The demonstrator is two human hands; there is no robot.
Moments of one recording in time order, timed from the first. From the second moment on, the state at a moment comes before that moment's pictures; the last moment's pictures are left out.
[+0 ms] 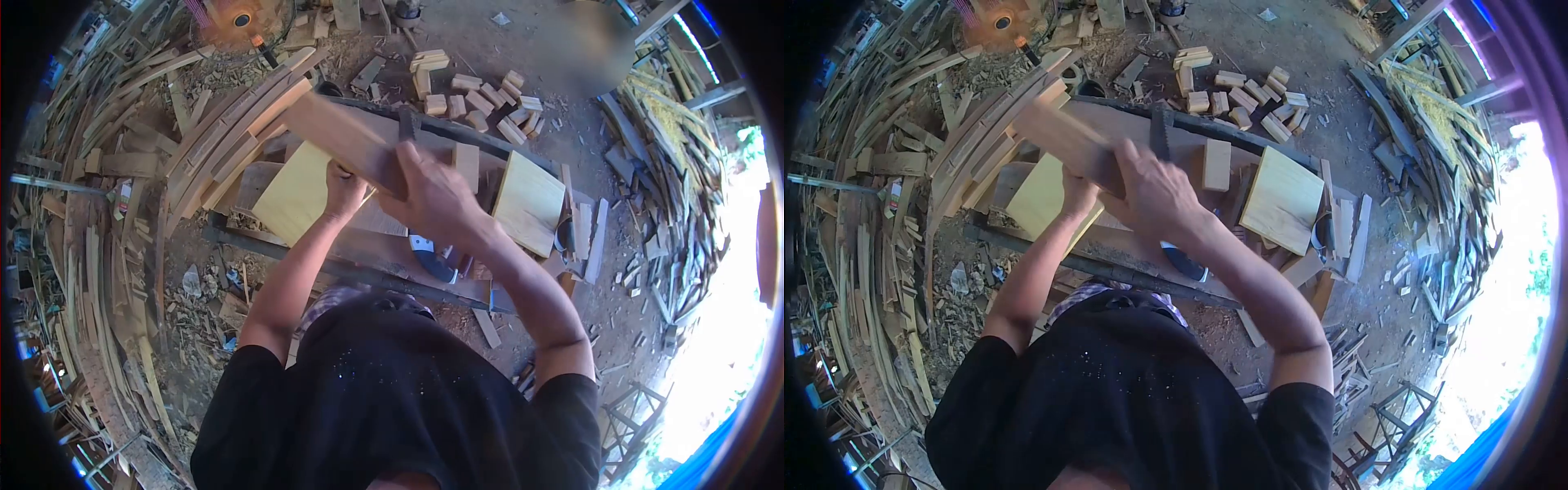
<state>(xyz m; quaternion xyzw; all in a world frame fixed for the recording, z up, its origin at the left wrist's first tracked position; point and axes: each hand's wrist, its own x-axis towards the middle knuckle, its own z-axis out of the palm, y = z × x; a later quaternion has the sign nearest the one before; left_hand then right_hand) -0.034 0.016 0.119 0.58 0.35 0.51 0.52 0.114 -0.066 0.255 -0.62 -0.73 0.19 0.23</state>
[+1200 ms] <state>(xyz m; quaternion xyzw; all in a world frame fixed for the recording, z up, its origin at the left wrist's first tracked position) -0.024 0.037 0.112 0.46 0.41 0.55 0.57 0.123 -0.037 0.291 -0.64 -0.71 0.15 0.27</state>
